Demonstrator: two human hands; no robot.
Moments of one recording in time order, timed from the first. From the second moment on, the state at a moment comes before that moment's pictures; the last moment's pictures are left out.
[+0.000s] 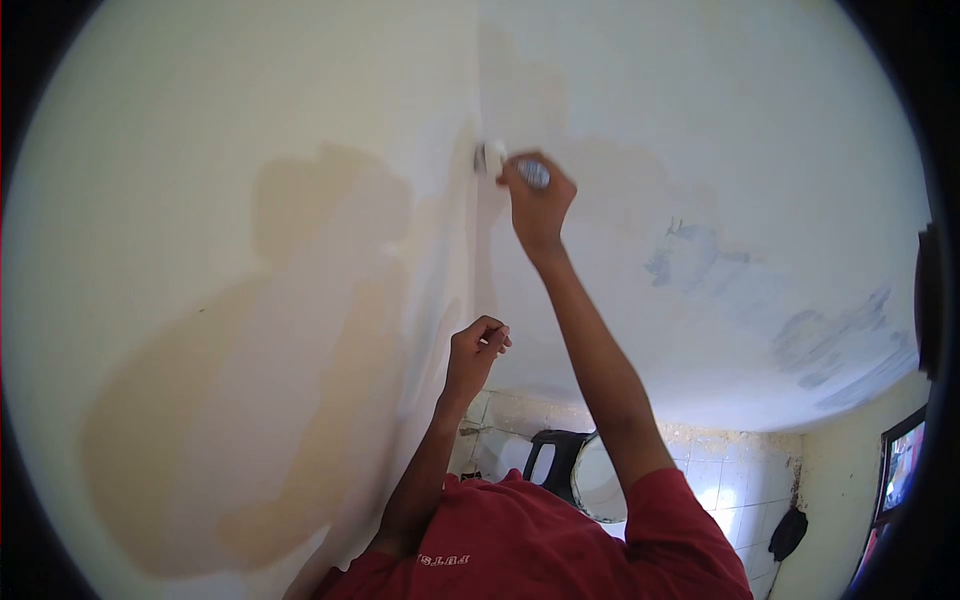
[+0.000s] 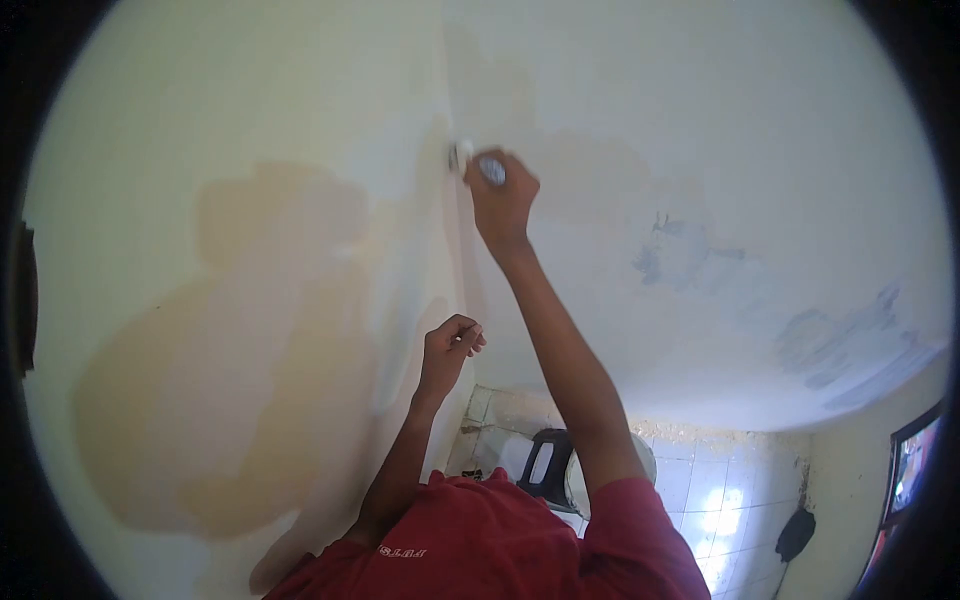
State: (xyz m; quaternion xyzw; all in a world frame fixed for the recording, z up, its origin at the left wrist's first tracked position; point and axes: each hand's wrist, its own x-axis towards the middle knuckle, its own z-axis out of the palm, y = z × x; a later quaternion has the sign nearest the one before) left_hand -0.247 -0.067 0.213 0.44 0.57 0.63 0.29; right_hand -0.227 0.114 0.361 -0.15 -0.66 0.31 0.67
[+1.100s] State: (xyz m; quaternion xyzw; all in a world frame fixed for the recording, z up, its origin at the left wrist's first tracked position) left_hand -0.252 -0.069 0.221 0.44 0.55 0.62 0.34; right_hand -0.139 0.095 0.352 -0.18 -0.70 0.08 0.69
